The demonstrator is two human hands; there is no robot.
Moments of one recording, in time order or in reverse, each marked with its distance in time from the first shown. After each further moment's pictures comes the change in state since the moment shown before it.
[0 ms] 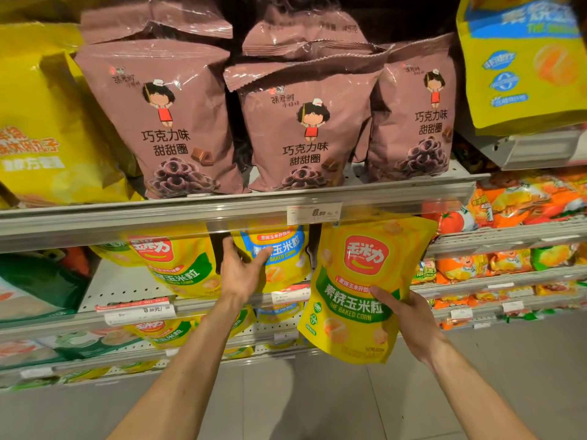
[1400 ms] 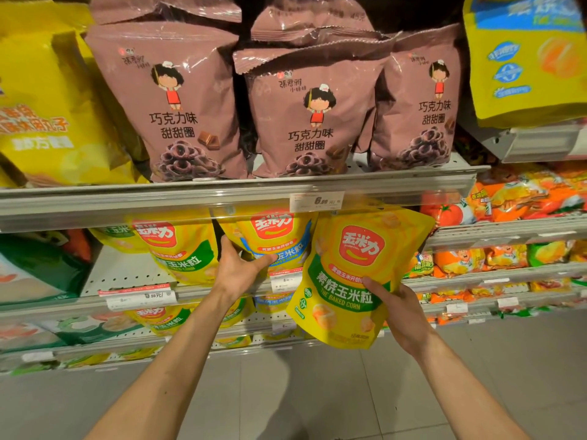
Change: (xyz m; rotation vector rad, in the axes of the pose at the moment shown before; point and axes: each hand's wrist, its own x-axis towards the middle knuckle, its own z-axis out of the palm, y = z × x) left_hand -0.019 0.002 -0.017 -0.076 -0.190 -0.075; right_hand -0.004 0.007 0.013 0.055 -0.055 -0.024
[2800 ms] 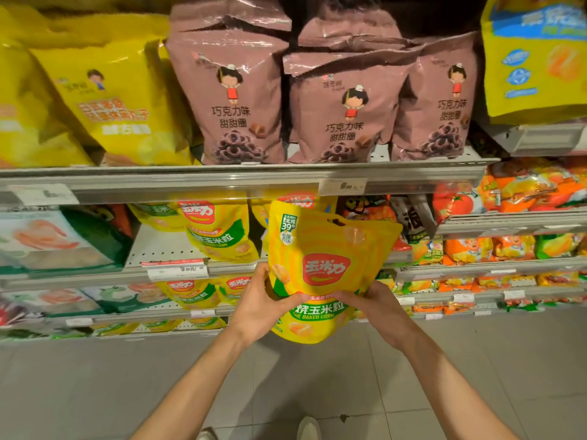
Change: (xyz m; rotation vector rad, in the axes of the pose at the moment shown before) left_hand -0.129 0.006 -0.041 0.070 -0.236 -0.001; right_hand -0.069 -0.003 0.064 -0.255 -0.269 -0.024
